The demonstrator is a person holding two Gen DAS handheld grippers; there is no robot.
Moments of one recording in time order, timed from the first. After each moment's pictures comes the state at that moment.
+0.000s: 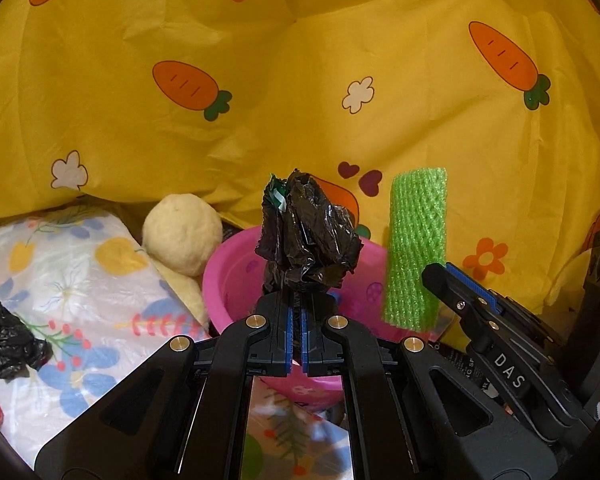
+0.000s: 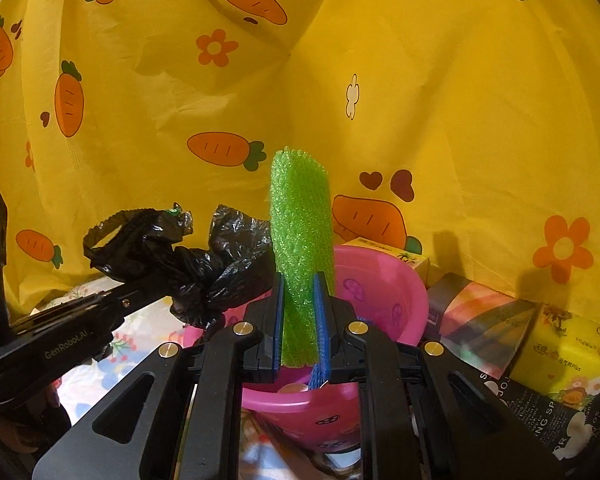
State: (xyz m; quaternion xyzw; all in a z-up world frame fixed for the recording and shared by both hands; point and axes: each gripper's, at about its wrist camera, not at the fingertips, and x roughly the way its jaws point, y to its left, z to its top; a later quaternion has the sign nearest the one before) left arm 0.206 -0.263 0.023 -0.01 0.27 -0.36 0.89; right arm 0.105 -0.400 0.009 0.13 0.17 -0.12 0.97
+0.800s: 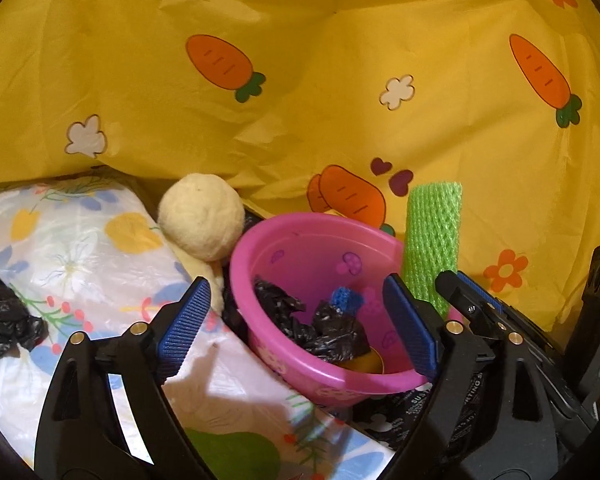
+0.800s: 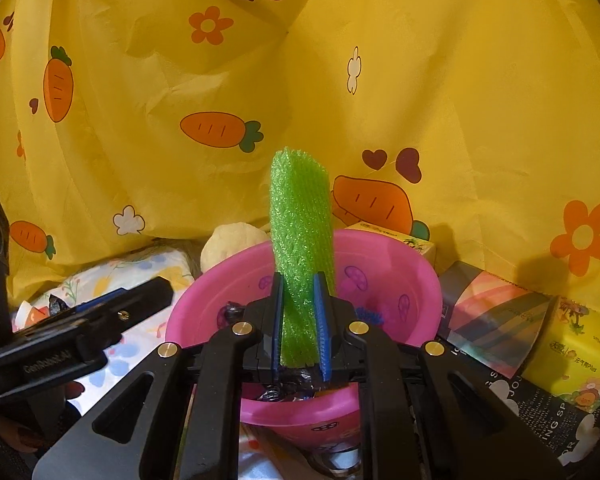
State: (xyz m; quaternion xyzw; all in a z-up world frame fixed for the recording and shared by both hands) left arm 0.226 -0.238 0.005 -0.05 0.29 -0.32 0.90; right arm 0.129 -0.403 -0.005 0.13 0.20 -0.10 0.97
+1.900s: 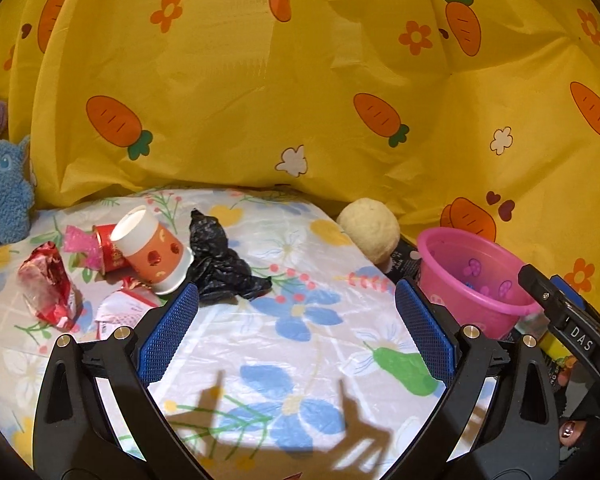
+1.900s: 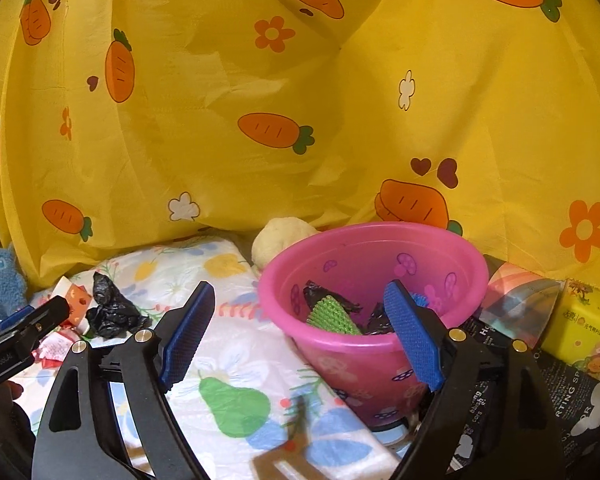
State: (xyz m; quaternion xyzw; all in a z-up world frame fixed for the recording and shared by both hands) left arm 0.146 -0.074 0.013 -0.03 0.23 -0.11 0.97; right arm 0.092 -0.311 0.001 0.11 0.17 -0.07 0.98
